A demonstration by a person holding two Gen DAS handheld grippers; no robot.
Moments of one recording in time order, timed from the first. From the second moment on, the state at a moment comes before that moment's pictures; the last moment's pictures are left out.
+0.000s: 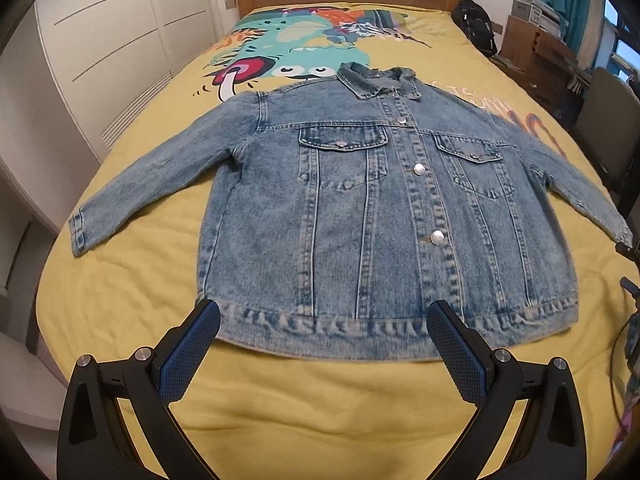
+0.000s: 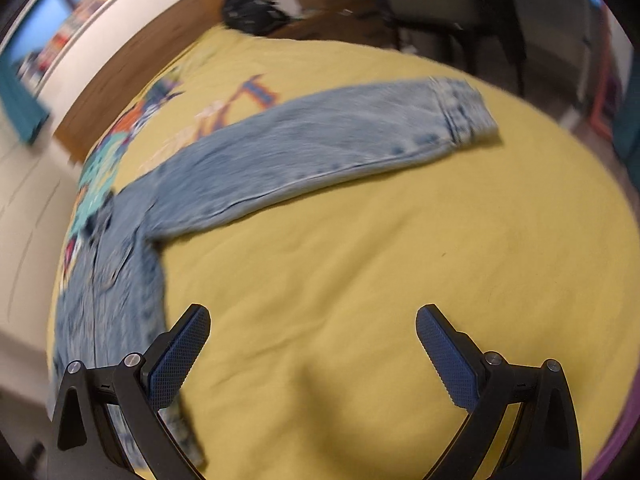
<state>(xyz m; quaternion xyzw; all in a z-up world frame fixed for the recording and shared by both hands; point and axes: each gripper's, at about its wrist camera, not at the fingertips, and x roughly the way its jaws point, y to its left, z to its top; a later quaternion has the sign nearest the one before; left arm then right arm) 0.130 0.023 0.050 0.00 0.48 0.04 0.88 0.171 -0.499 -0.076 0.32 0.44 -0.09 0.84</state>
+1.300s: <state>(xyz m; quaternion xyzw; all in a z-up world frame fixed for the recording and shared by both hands) 0.171 0.054 0.003 -0.06 0.55 0.07 0.83 0.311 -0.613 -0.038 0.52 0.31 -0.05 0.80</state>
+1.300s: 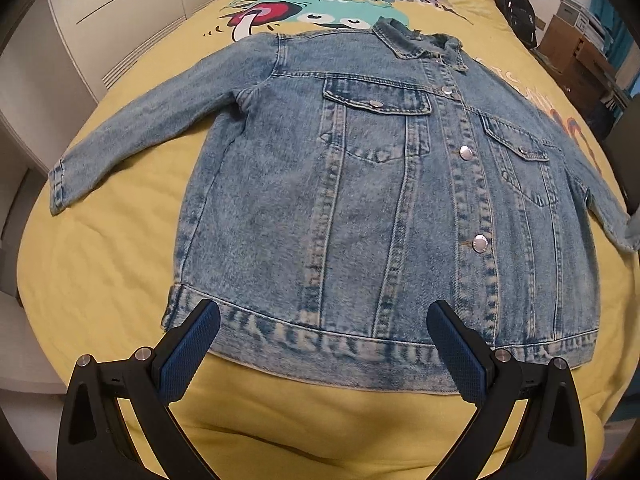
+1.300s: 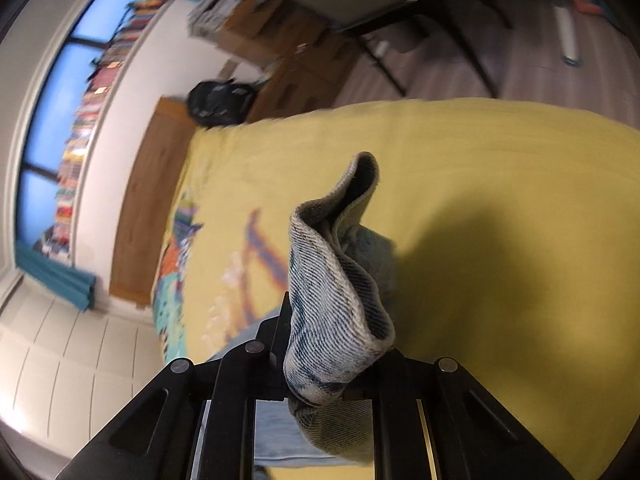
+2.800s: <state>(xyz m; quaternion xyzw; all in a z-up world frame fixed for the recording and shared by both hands) 0.124 0.214 -0.022 -0.17 0.52 0.13 0.83 0.418 0.042 -0.061 0.11 0.51 0.26 0.81</state>
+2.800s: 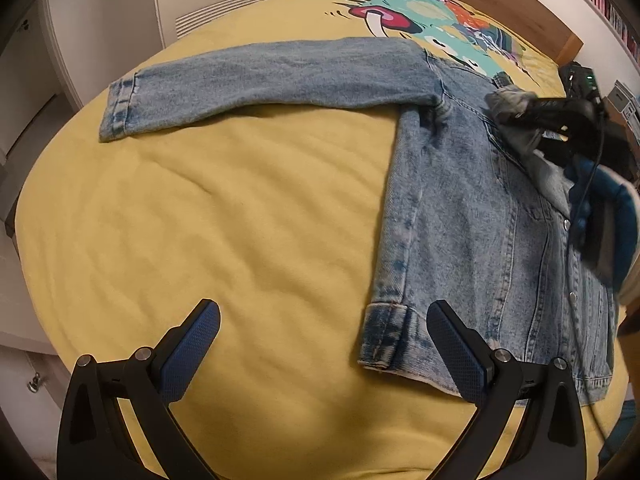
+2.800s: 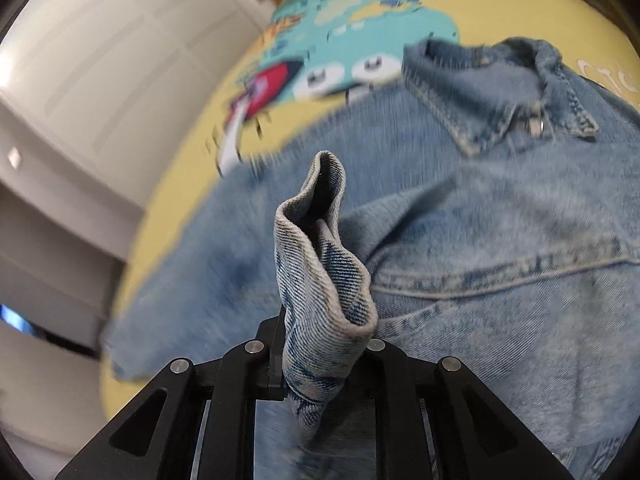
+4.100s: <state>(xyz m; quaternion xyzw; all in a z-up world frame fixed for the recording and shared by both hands) 0.386 0.045 -0.060 -0.02 0.48 0.02 0.87 0.414 -0.185 -0.078 -0.06 0.48 0.17 0.86</state>
